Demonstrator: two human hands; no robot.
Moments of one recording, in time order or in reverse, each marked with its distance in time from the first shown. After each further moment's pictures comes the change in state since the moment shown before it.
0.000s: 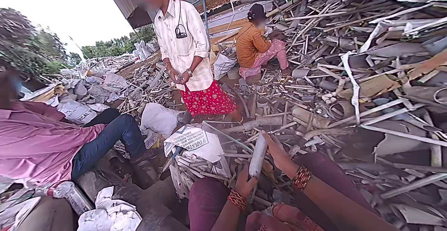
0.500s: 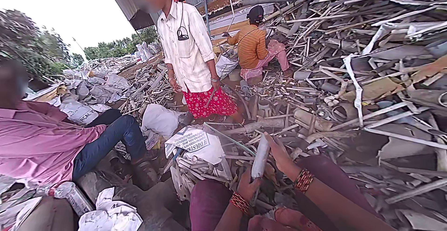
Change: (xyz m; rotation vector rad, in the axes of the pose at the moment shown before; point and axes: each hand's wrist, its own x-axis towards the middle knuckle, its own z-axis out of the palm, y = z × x) left_hand 0.001 0.011 0.001 -0.021 0.000 -0.013; right_hand 0.004 0.002 0.001 0.022 0.036 -0.012
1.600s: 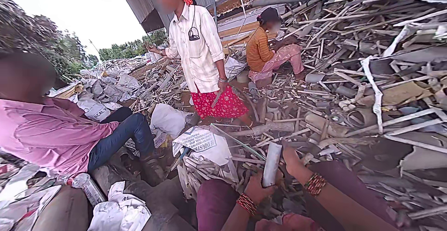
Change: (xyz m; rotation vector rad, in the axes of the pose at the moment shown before) left_hand 0.005 0.008 -0.001 0.195 -0.144 -0.159; right_hand 0.000 -0.001 0.002 -0.004 0.099 0.264
